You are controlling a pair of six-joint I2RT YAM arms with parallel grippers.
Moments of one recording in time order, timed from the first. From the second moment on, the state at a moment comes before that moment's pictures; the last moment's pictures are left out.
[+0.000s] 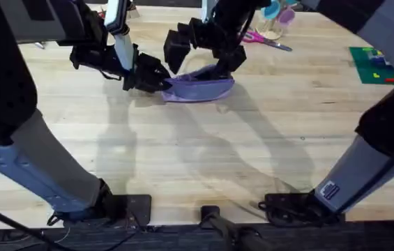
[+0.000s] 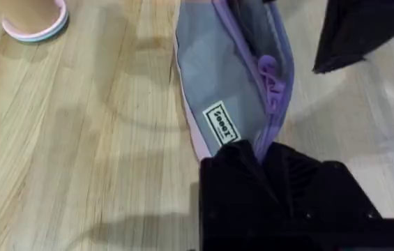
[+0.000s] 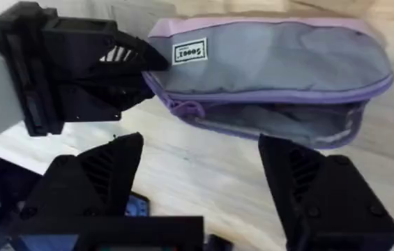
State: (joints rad) left arm 0.09 1.93 1.21 -0.94 1.04 1.68; right arm 0.57 1.98 1.88 -1.25 -0.27 0.51
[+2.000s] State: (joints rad) left arm 0.09 1.93 1.21 -0.94 1.04 1.68; right arm 0.63 2.03 1.82 -1.08 -0.26 0.60
